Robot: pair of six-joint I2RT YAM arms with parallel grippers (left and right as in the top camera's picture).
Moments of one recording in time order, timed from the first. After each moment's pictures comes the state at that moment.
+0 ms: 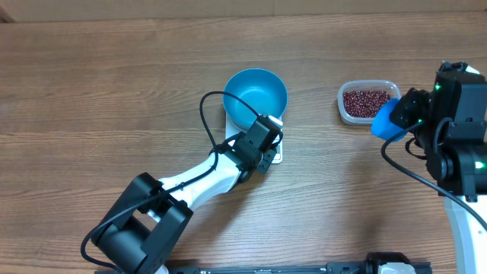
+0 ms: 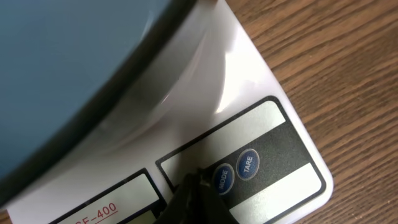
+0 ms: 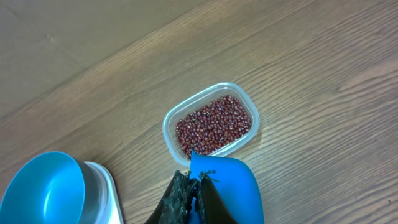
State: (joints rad) left arm -0.72 1.79 0.96 -0.17 -0.15 -0.12; right arm -0.01 1.13 1.32 -0.95 0.16 0.46
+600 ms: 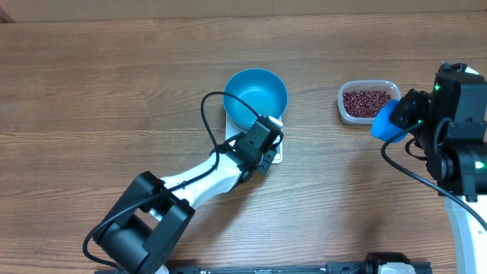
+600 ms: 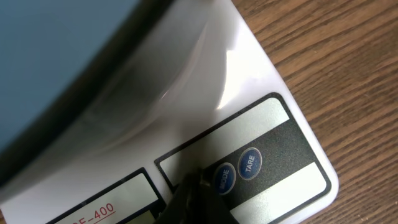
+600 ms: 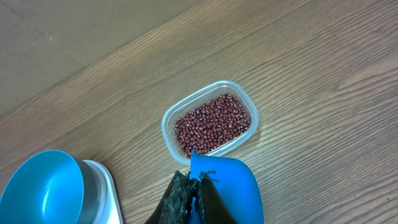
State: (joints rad) left arm -0.72 1.80 0.96 -0.17 -0.15 -0.12; right arm -0.01 1.13 1.32 -0.96 0.16 0.46
